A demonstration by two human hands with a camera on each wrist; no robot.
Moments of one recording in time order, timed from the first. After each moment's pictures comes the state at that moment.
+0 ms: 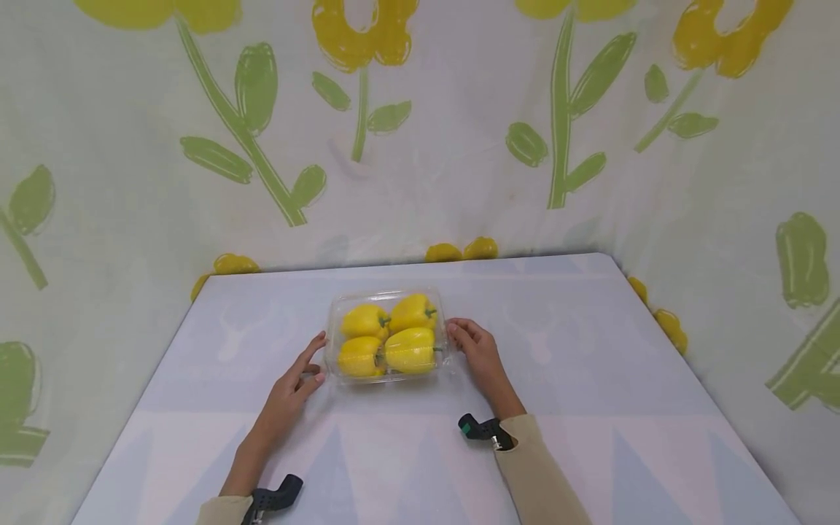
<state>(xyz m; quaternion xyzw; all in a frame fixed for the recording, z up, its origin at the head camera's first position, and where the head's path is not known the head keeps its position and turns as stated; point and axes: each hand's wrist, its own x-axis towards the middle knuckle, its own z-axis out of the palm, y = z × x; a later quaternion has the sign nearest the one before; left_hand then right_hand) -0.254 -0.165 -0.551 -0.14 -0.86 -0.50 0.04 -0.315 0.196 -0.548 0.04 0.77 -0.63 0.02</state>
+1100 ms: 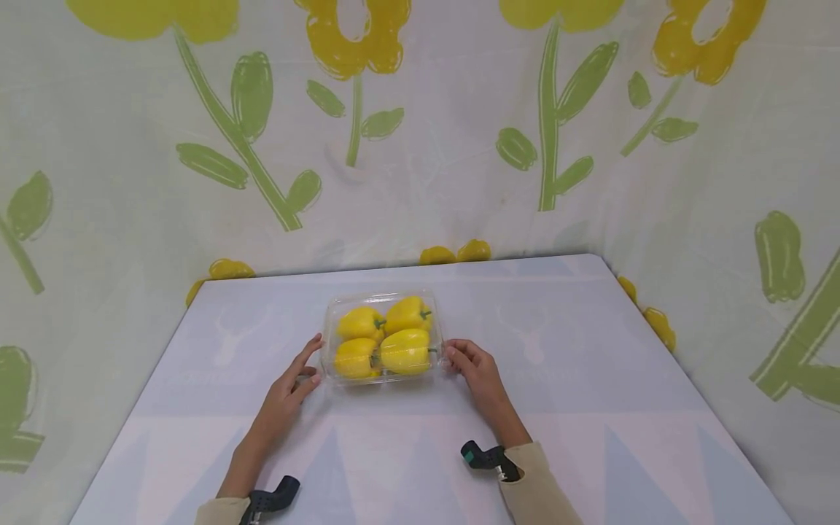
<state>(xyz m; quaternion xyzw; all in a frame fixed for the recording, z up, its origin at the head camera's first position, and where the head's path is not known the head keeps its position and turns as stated) -0.253 -0.166 -0.550 -0.14 -0.86 -0.50 0.02 -0.266 0.197 -0.542 0.02 0.75 -0.66 0.02</state>
